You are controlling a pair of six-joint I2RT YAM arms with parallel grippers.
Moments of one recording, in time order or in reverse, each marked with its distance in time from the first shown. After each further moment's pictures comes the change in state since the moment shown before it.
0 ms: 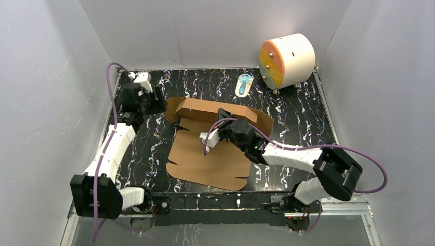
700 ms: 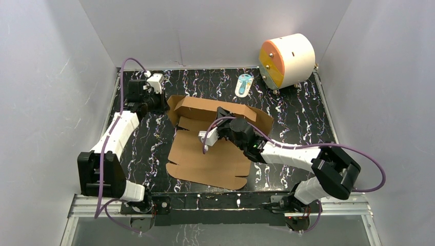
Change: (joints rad) left arm 0.029 0.232 0.106 -0.066 0.285 0.226; right arm -0.002 0.010 0.018 -0.003 0.001 0.002
